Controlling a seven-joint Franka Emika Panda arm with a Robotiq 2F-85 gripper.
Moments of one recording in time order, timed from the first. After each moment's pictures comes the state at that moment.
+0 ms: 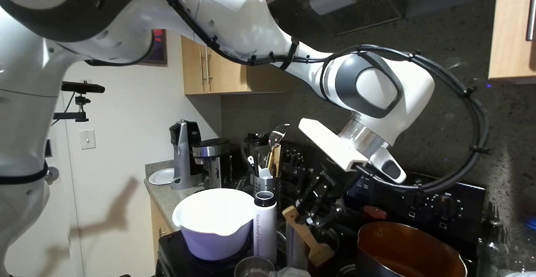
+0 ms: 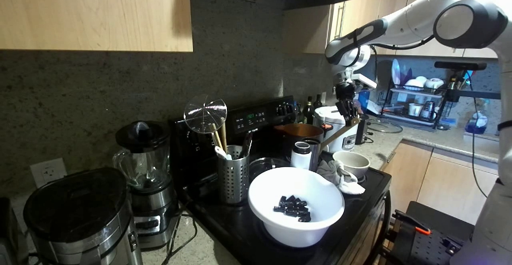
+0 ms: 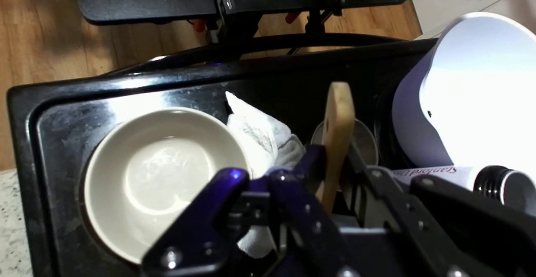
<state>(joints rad) -0.29 0.31 -0.22 -1.69 0.22 1.40 -0.37</state>
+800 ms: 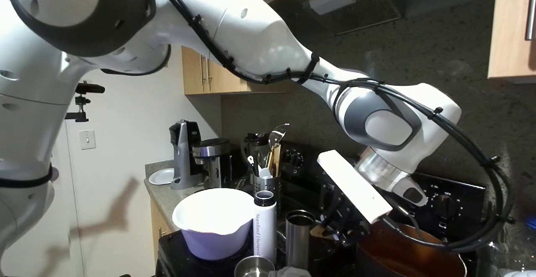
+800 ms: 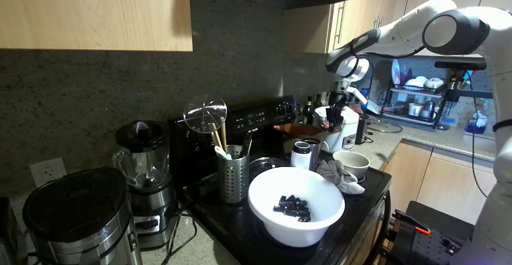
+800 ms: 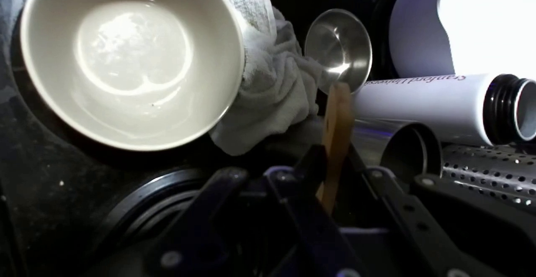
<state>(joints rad) -0.37 0.39 -0.18 -1.70 0.41 1.65 -0.57</state>
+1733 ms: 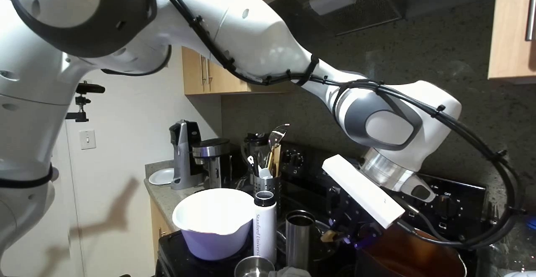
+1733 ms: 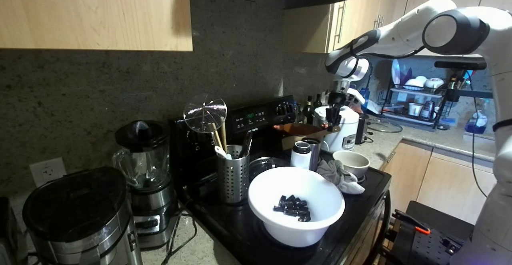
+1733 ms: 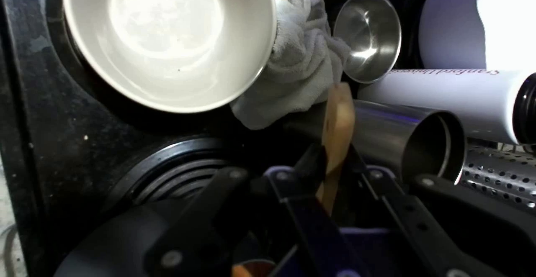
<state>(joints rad) -0.37 0.39 -0.17 -1.70 0.38 1.73 -0.65</state>
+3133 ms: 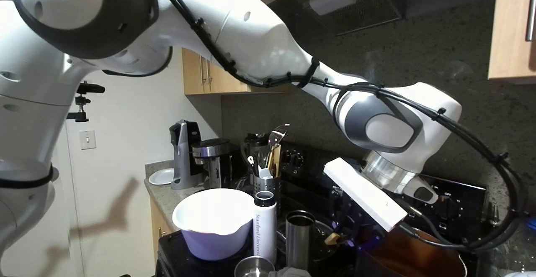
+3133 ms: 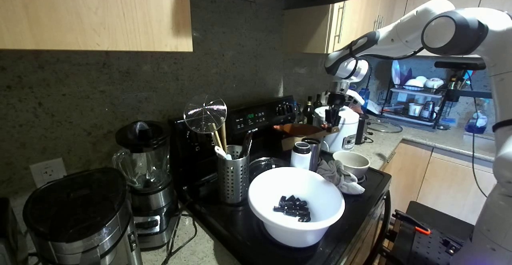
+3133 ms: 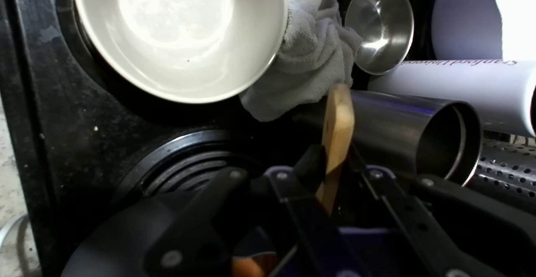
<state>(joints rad) -0.37 0.40 -0.17 -1.70 0.38 1.76 -0.64</state>
